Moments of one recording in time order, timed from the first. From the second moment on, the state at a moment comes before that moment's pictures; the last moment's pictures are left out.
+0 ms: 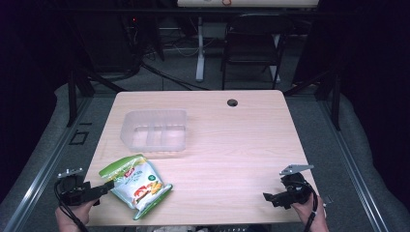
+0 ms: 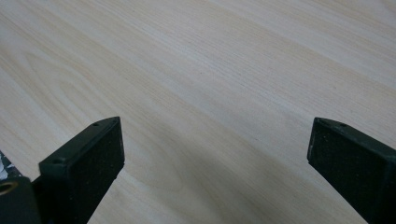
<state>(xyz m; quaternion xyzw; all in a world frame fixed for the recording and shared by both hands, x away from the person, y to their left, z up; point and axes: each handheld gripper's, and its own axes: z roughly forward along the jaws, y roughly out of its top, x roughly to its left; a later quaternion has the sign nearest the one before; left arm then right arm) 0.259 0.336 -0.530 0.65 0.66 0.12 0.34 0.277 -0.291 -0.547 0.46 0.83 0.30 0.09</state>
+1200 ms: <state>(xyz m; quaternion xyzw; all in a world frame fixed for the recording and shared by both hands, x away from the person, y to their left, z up) 0.295 0.335 -0.552 0.65 0.67 0.07 0.36 0.275 -0.288 -0.547 0.44 0.84 0.30 0.09</state>
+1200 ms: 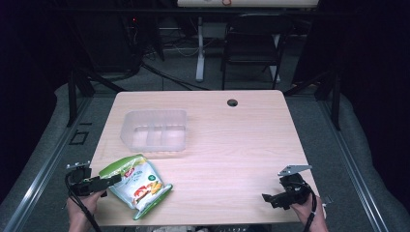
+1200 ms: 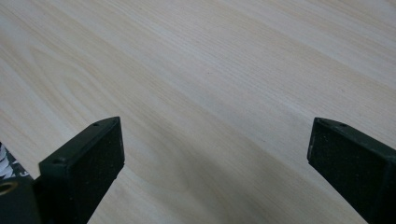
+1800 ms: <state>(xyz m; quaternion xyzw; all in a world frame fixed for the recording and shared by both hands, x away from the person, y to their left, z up) 0.310 0.331 -0.559 0.66 0.66 0.06 0.36 0.275 -0.288 -0.548 0.45 0.84 0.30 0.09</state>
